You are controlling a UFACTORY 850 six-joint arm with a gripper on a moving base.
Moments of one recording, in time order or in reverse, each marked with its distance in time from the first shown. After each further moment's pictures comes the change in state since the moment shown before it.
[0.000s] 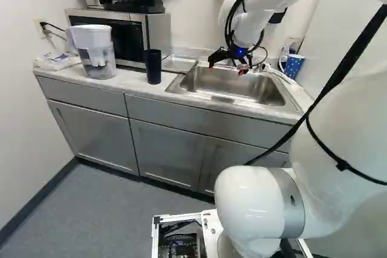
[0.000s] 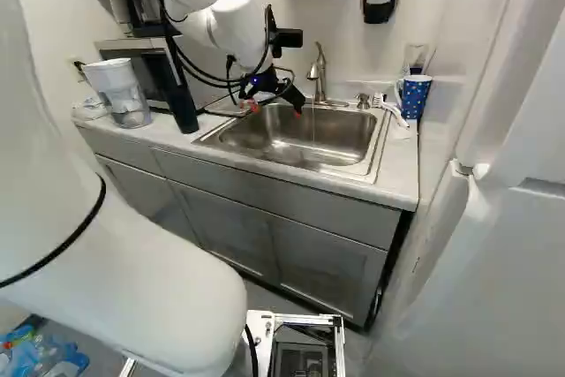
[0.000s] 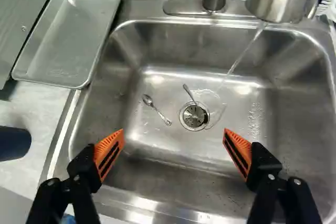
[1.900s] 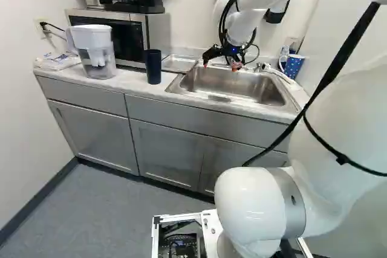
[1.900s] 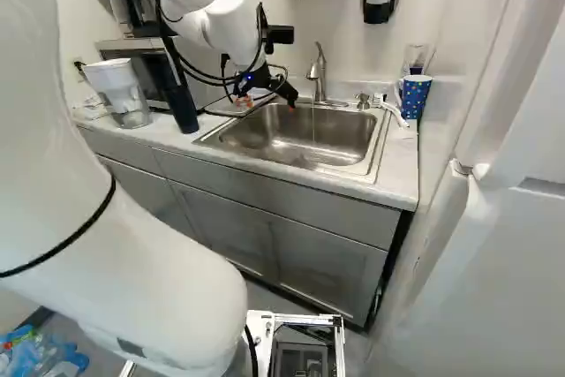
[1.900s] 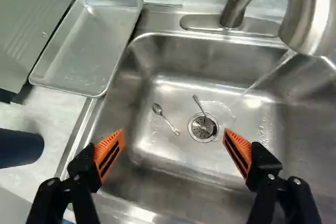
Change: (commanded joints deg) arm 4.6 -4.4 -4.0 0.0 4.7 0.0
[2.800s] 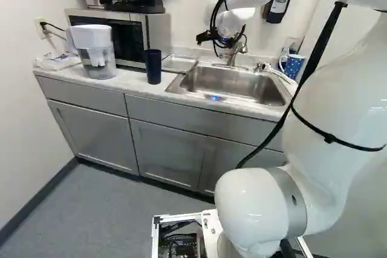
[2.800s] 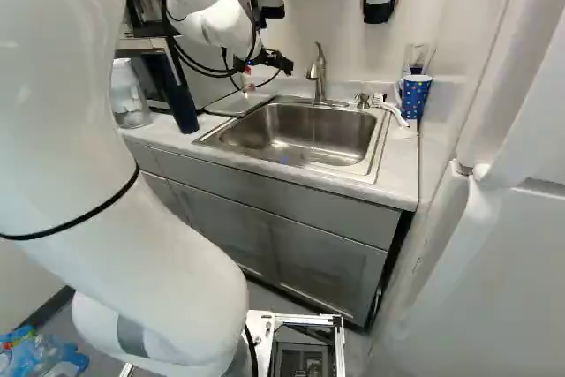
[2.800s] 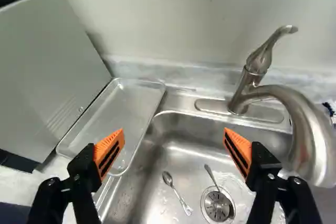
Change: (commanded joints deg) arm 2.6 -5.4 -5.3 0.0 22.9 0.0
